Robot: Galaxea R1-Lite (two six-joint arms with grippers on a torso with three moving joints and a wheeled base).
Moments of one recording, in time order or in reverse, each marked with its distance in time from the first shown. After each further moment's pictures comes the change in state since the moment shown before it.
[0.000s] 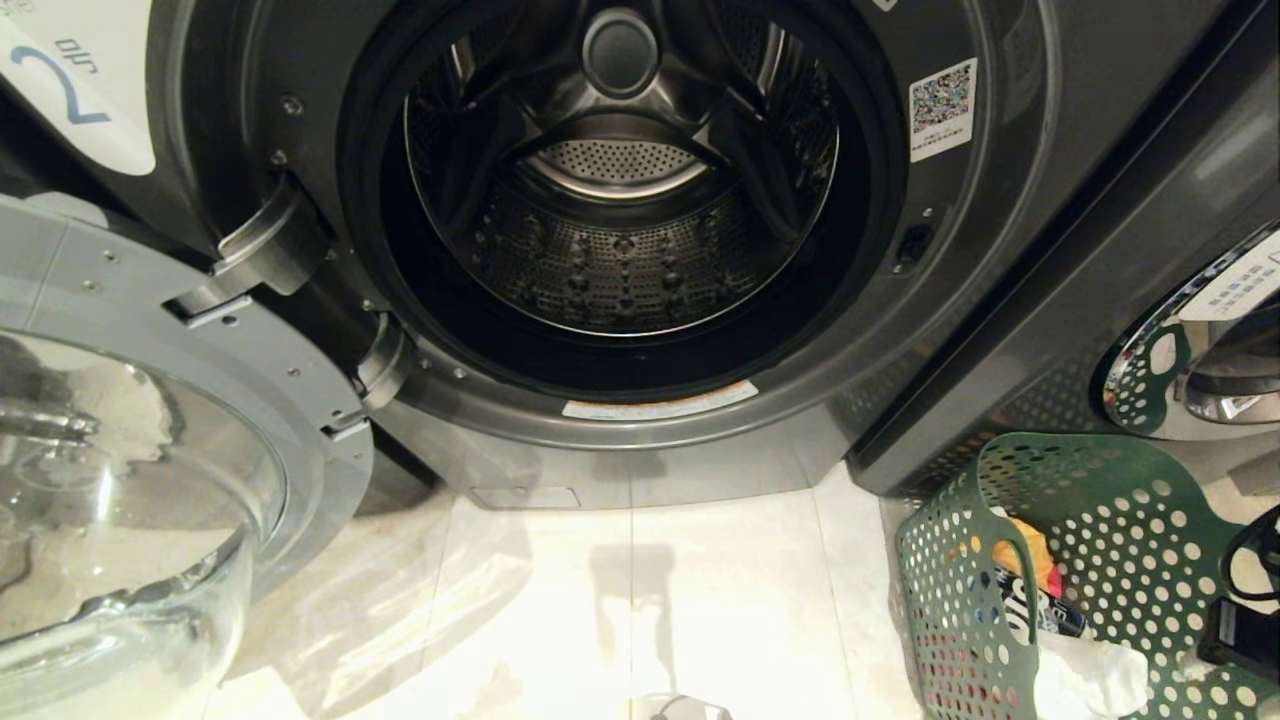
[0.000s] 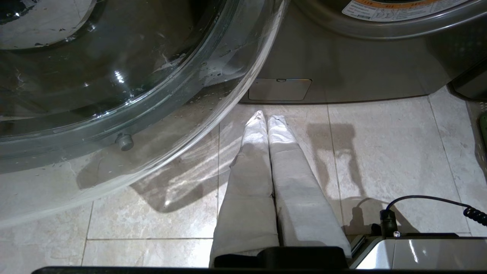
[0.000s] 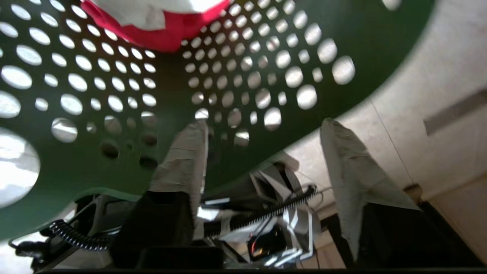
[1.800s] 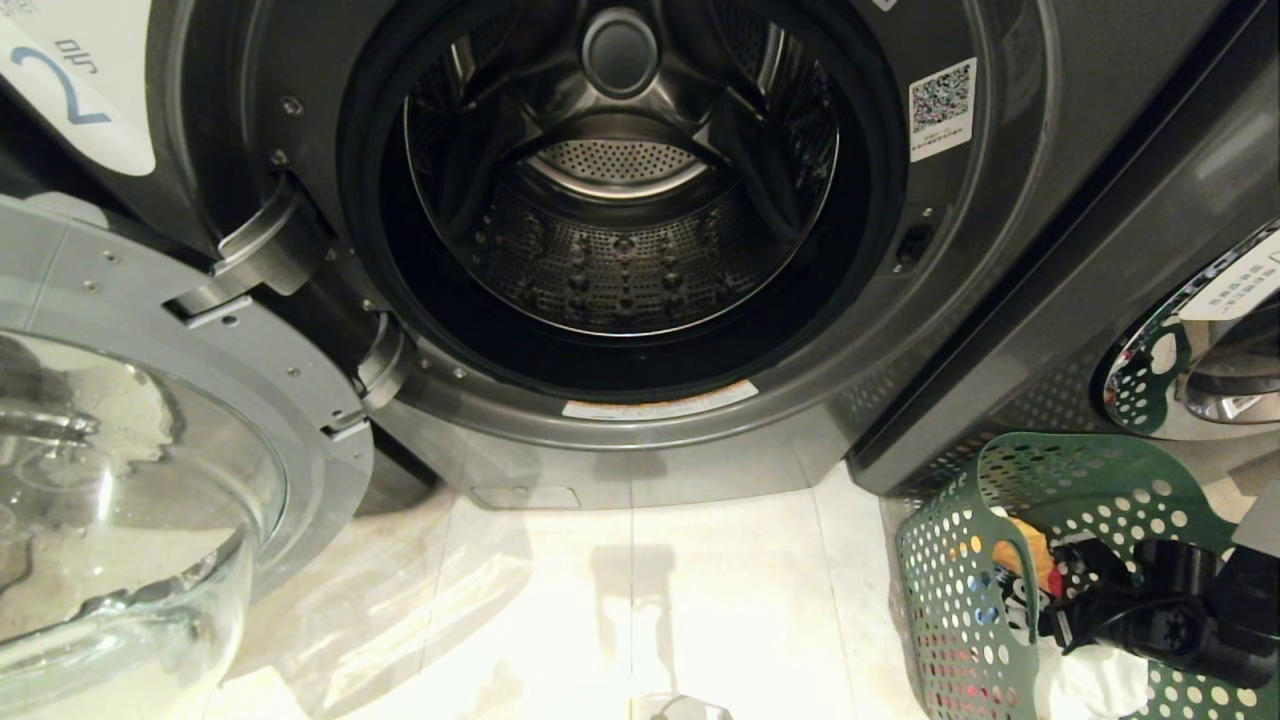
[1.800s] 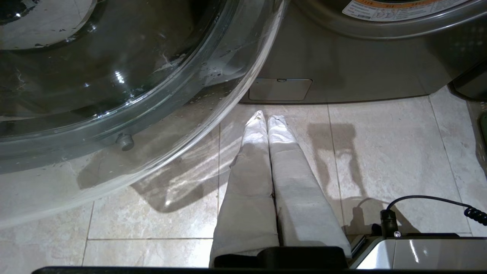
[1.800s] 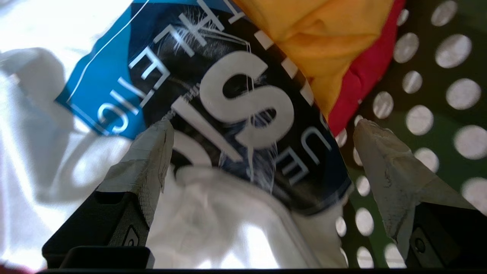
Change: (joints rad) left arm 0.000 0.000 0.000 0.000 0.000 0.000; right arm 0.048 0.828 -0.207 -1.139 0.308 -0.709
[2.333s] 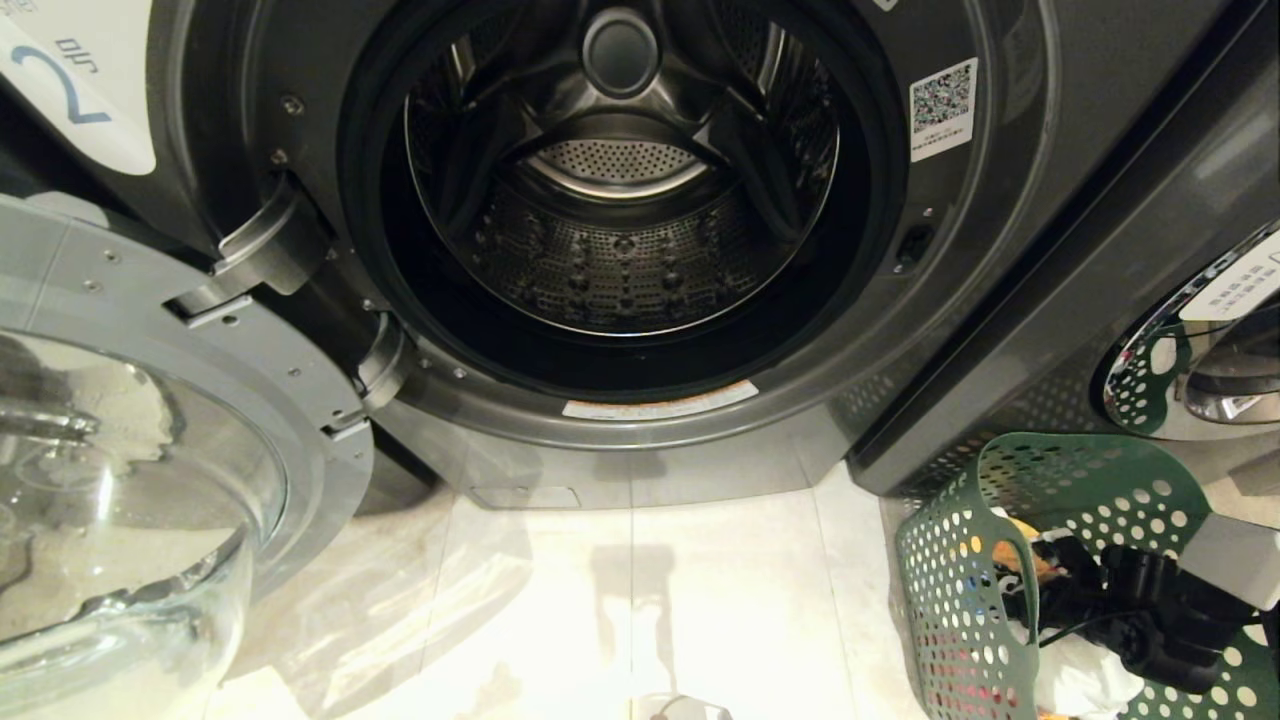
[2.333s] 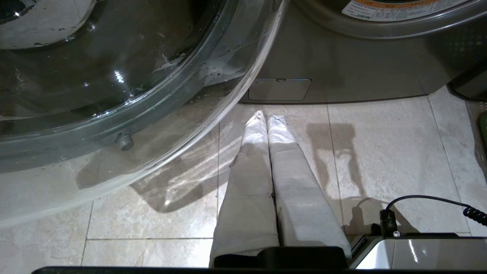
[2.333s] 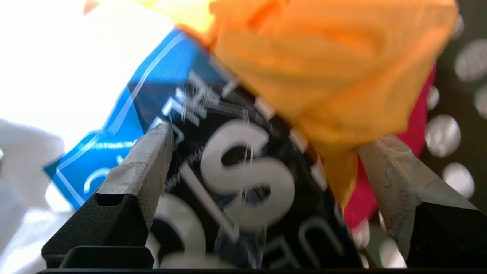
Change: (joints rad) left arm 0.000 0.000 0.000 0.000 0.000 0.000; right arm 0.026 0.211 -0.246 -0.146 0.095 0.087
